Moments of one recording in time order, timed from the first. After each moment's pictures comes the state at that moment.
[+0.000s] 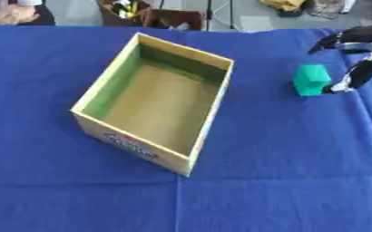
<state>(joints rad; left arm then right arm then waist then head) -0.25 0.18 0.03 -1.98 0.04 -0.18 0.20 -0.95 -0.86 0.15 -0.95 0.86 -0.47 0.67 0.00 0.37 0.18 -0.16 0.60</state>
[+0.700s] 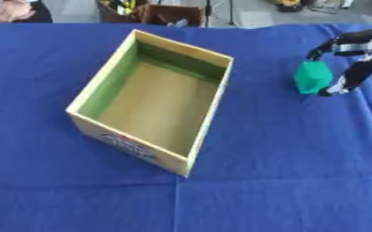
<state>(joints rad) -0.25 0.18 0.03 -1.98 0.03 -0.17 0.20 -0.95 -0.85 0.13 -0.96 0.81 -0.39 0.76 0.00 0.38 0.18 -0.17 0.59</state>
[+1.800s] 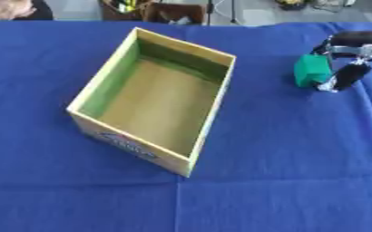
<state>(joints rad) -0.25 0.18 0.03 -1.98 0.02 -0.17 0.20 -0.94 -0.81 0.12 -0.96 0.89 -0.40 0.57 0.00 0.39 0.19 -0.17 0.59</state>
